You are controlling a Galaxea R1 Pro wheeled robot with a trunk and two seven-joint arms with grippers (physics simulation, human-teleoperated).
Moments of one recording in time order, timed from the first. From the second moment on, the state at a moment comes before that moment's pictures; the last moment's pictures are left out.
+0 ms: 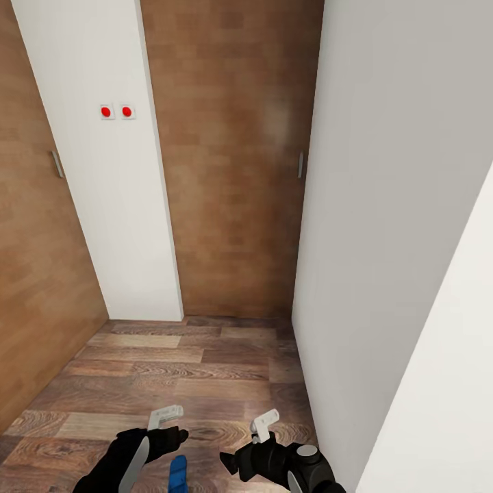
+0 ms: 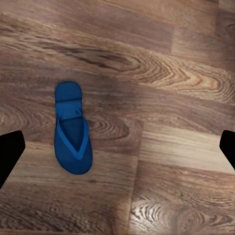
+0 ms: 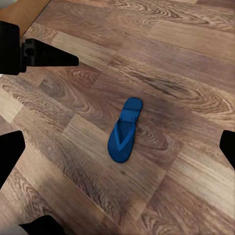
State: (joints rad) left arm -0.38 -0.01 0.08 -0.72 0.16 0.54 -0.04; right arm -0.19 0.12 0.36 -1.13 -0.08 0.53 0.32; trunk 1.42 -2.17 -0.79
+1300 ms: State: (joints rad) left arm -0.38 -0.02 0.08 -0.72 0.15 0.54 -0.04; right arm -0.19 0.12 0.36 -1.13 -0.08 0.53 0.32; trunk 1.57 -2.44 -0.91
